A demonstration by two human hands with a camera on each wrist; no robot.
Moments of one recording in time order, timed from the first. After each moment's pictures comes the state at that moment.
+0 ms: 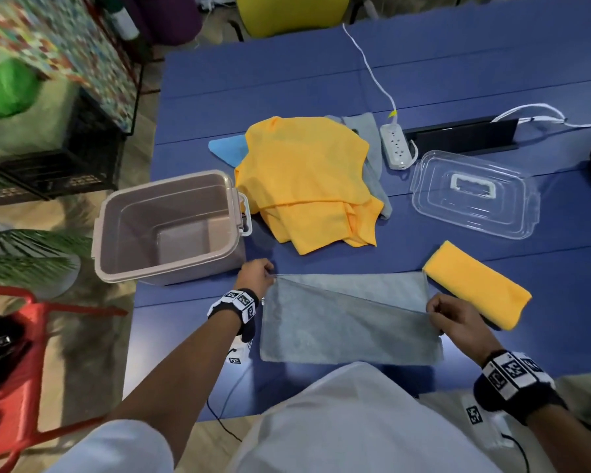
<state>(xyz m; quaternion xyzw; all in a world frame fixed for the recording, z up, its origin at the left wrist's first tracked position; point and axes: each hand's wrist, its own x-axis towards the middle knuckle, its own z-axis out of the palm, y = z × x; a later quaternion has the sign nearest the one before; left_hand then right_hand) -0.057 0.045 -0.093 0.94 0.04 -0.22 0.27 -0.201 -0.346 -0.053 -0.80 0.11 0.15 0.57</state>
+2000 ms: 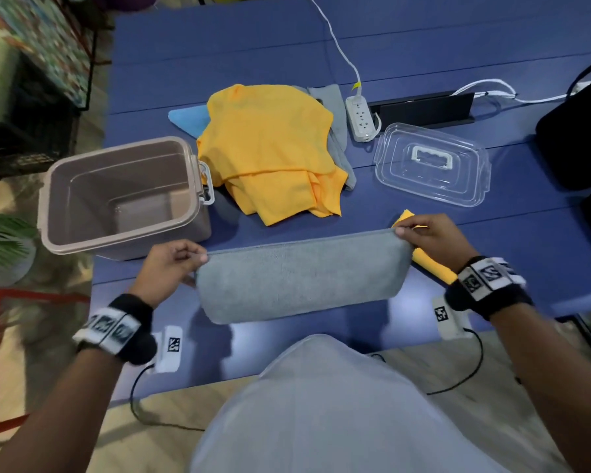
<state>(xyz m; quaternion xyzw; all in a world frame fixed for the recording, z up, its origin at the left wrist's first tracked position) -0.124 0.103 0.001 0.83 0.06 -0.17 0.53 -0.141 -0.370 0.007 -0.87 0.08 0.11 0.47</state>
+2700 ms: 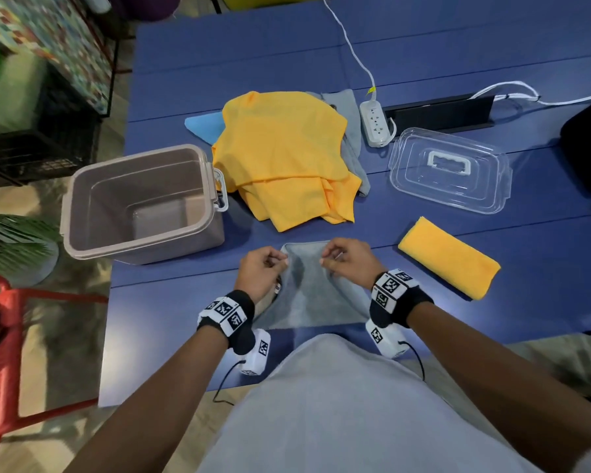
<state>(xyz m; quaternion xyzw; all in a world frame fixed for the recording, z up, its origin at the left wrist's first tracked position) -0.122 -0.012 -0.056 0.84 0.08 -0.16 0.51 -0.124 -0.235 -0.051 -0.84 0.03 0.19 0.51</state>
